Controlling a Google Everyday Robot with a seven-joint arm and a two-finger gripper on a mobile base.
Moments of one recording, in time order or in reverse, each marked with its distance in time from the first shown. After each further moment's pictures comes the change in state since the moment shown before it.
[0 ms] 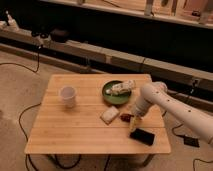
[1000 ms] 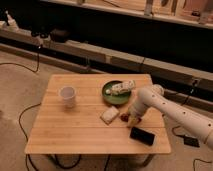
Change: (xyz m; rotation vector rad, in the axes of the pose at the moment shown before) arm -0.012 0.021 0.027 -0.063 -0.056 0.018
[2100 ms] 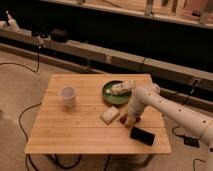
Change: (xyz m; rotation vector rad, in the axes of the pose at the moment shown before) arm 0.009 -0.008 -0.007 0.040 -0.034 -0.082
